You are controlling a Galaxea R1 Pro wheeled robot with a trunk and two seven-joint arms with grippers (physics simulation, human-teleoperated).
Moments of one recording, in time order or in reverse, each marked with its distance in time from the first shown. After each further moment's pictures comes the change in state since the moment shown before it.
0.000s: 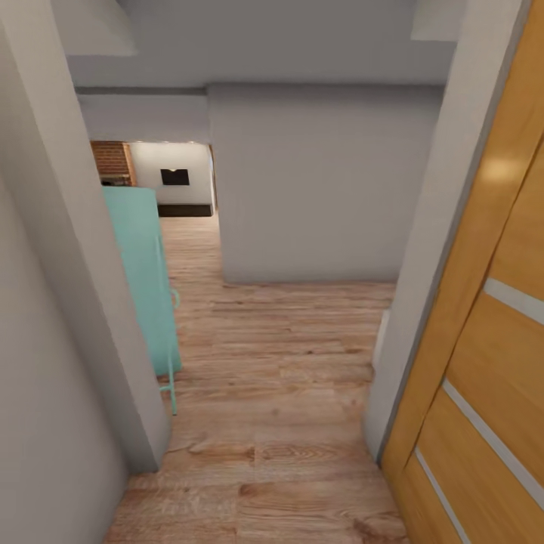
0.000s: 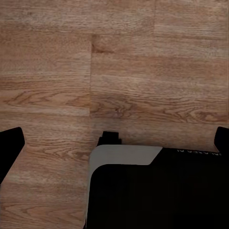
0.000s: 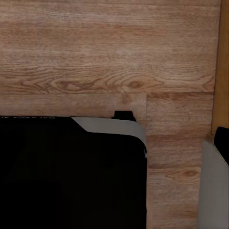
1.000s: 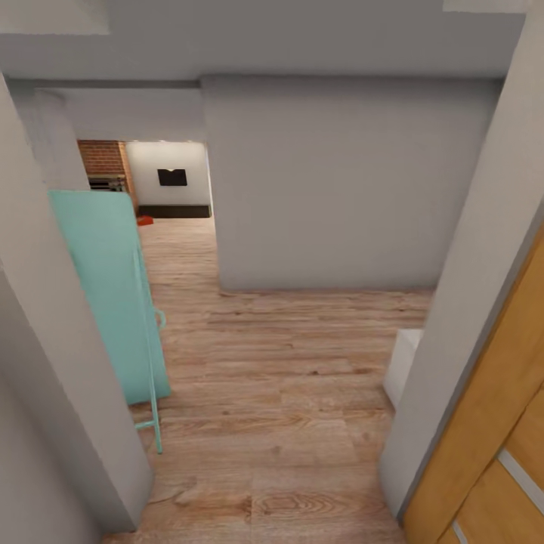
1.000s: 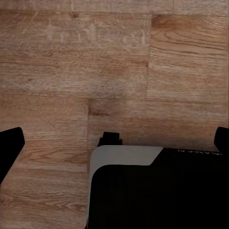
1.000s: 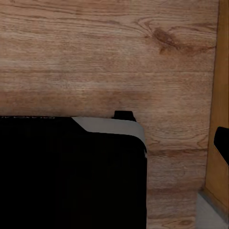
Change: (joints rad) left arm 0.000 -0.001 -0.003 -0.001 -0.008 0.000 0.000; right arm 0.000 0.000 0.000 0.000 0.000 0.000 0.000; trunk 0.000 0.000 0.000
